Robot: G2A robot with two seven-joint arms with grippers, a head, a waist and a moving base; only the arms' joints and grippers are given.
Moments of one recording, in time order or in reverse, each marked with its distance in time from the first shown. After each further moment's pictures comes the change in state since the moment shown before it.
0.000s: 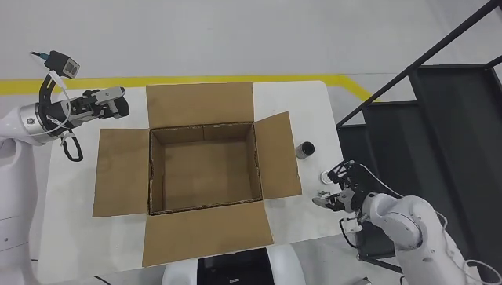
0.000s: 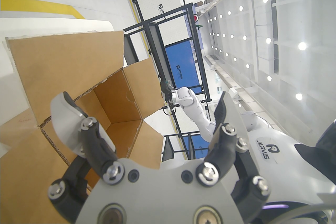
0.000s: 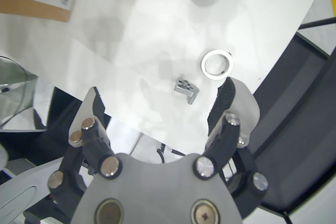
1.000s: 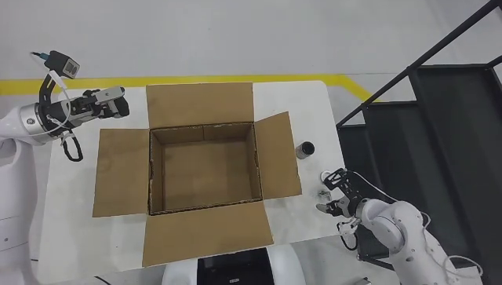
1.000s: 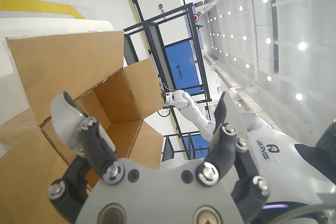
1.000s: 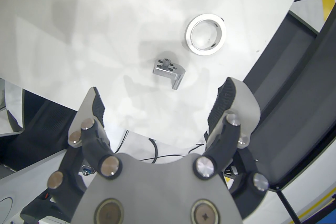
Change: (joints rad) left arm 0.000 0.000 0.000 0.000 0.000 0.000 0.000; right arm 0.060 0.015 -0.141 0.162 -0.274 0.125 -0.075
